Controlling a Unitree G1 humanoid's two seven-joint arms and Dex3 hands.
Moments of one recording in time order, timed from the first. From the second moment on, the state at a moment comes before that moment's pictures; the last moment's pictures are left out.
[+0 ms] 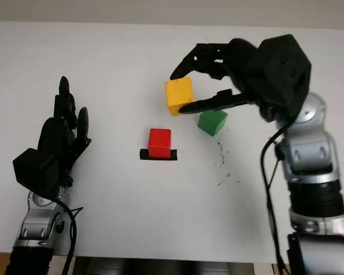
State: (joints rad) left arm -0.24 0.16 0.12 0.13 0.05 -0.17 0.05; right arm -0.60 -0.42 -0.01 -0.06 0.02 0.39 0.45
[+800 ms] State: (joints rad) left arm -0.24 0.16 0.13 0.13 0.07 -0.17 0.05; right arm -0.51 -0.30 0.00 -0.05 0.13 0.46 0.38
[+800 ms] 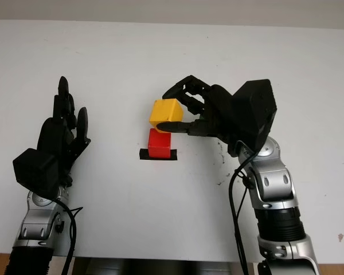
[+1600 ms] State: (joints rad) left arm -0.23 0.16 0.12 0.10 0.07 -0.15 0.06; right arm -0.51 -0.28 0.04 -0.03 0.14 0.48 0.41
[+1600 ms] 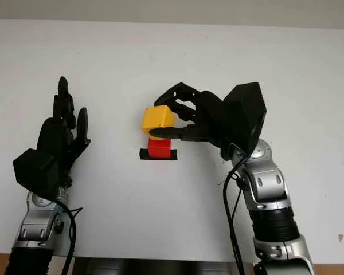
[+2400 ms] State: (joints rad) left arm -0.21 0.16 0.12 0.07 0.07 -0.13 0.06; right arm -0.51 -0.32 0.08 0.02 0.03 0.37 0.44
